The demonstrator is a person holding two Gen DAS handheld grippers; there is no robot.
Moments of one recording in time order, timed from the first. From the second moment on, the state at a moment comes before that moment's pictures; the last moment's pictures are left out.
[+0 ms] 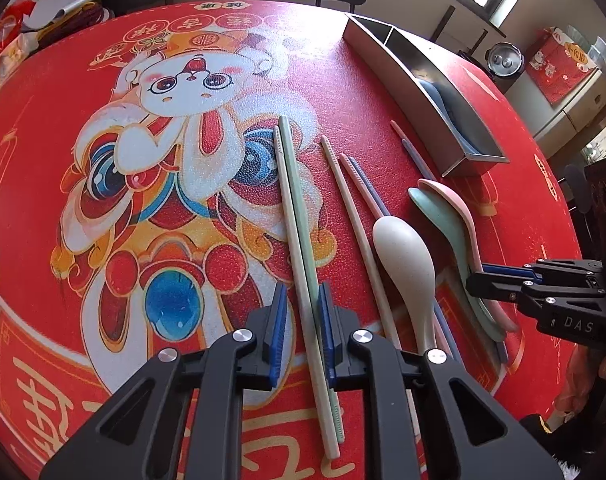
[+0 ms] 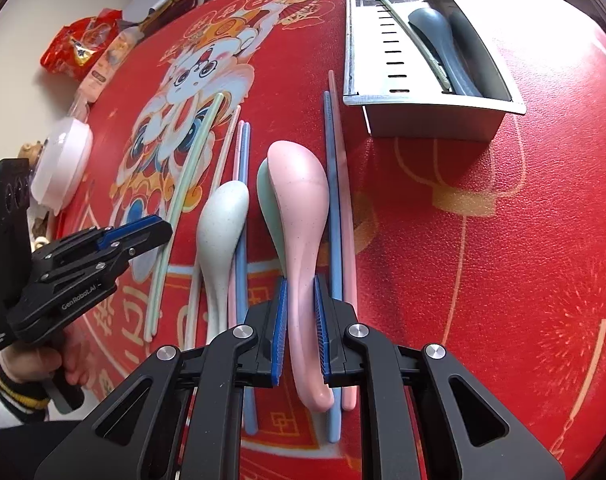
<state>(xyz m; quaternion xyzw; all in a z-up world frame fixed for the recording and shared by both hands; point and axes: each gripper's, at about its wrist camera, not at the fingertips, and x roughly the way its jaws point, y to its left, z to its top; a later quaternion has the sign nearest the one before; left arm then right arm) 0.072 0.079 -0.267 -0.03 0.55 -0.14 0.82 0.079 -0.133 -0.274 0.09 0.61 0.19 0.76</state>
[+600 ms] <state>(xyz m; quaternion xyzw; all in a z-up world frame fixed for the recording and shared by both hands) 0.063 0.088 -0.267 -0.03 0.55 -0.13 0.82 0.082 -0.145 -0.272 0.07 0.61 0.15 0.78</state>
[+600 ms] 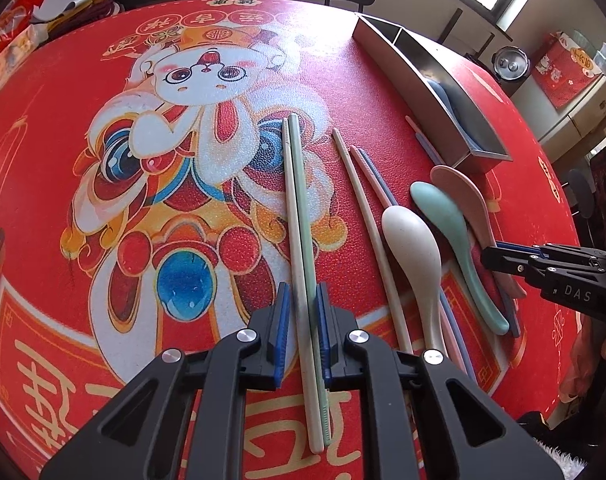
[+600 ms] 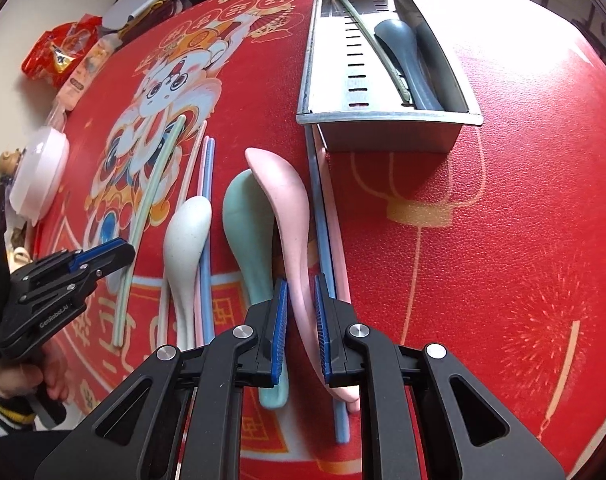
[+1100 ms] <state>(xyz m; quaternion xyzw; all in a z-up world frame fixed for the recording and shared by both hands) 0.066 0.100 -0.257 -0.06 0.55 -0.12 0.82 0.084 -0.152 -0.273 0.12 0.61 0.16 0.77</state>
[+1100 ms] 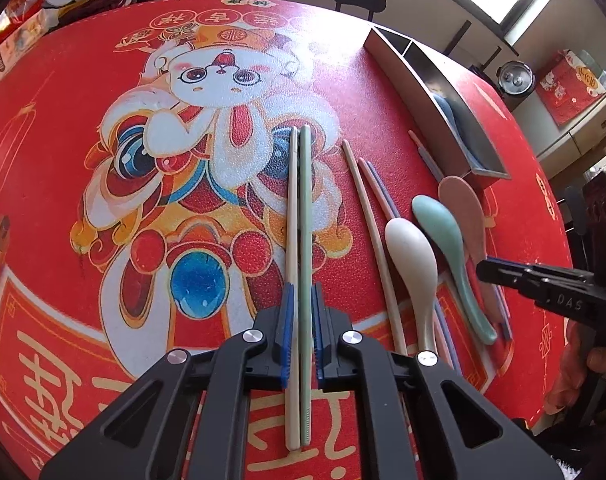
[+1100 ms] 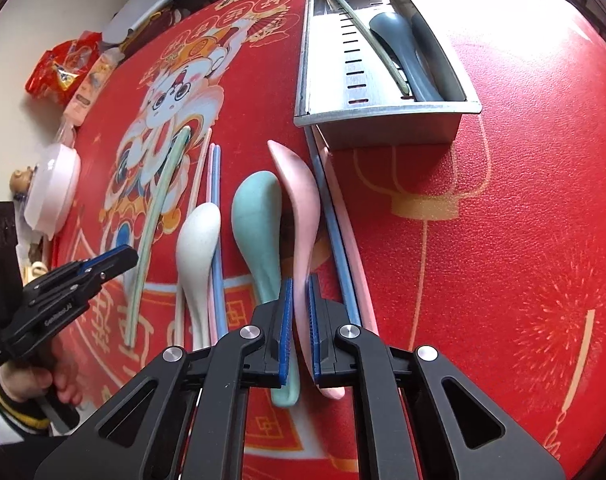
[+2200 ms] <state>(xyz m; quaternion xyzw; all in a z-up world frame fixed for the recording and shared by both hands) 0.068 0.098 -0.269 -0.03 0.55 -0.12 0.82 0.089 -0.148 -0.279 0.10 0.61 0.15 0.77</state>
